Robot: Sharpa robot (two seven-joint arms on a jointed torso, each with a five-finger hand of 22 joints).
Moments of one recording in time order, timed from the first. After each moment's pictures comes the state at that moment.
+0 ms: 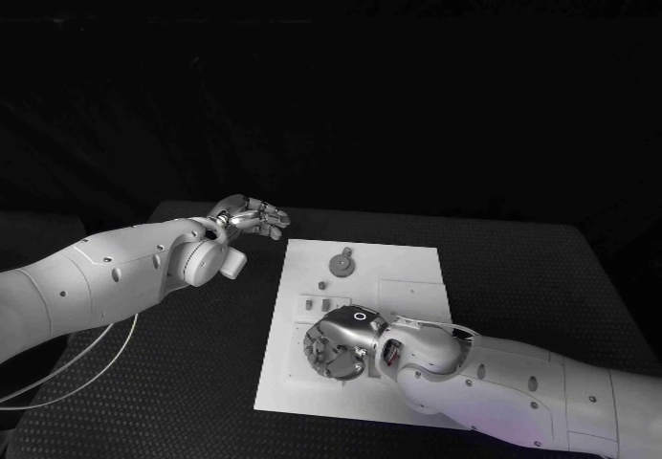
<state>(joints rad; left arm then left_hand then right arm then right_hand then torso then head) 1.28 -0.74 -0.14 1.11 -0.29 -0.20 0.17 1.11 -0.11 0.53 -0.25 0.07 0.87 0.18 0.30 0.48 1.12 0.14 0.07 0.25 0.93 0.09 0.66 0.40 0.04 0.86 -0.01 0.29 1.07 1.03 -0.48 -0.17 1.43 -1.64 -0.32 0.01 1.12 -0.11 0.53 -0.29 0.38 0.94 0.15 0.29 0.54 1.25 0.05 0.20 0.34 1.21 -0.06 1.10 0.74 0.26 1.05 0.04 0.78 1.31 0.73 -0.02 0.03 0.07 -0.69</state>
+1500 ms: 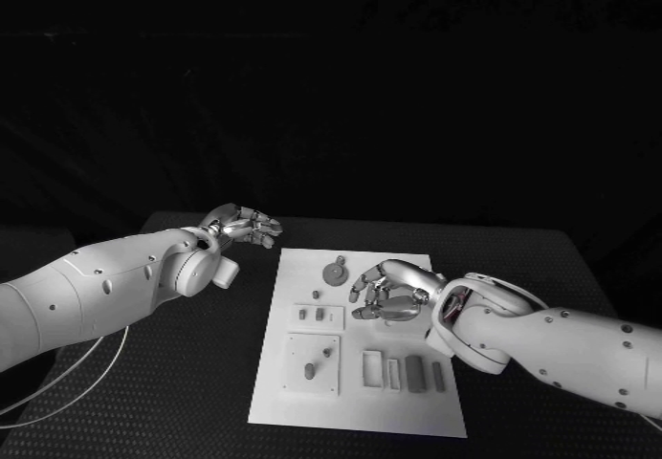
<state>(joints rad) 1.28 -0.74 -0.14 1.10 -0.29 -0.20 0.17 1.11 -0.11 0.53 -0.25 0.07 0.87 0.18 0.30 0.48 1.12 0.14 0.07 0.25 0.93 0.09 0.65 0.41 0.04 0.87 -0.01 0.28 1.08 1.19 -0.73 -0.14 1.54 -1.14 -0.32 0.07 1.01 -0.11 0.49 -0.27 0.38 0.93 0.13 0.29 0.54 1.25 0.02 0.48 0.72 1.20 -0.09 1.19 0.73 0.26 1.05 0.03 0.82 1.31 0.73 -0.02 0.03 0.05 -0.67</state>
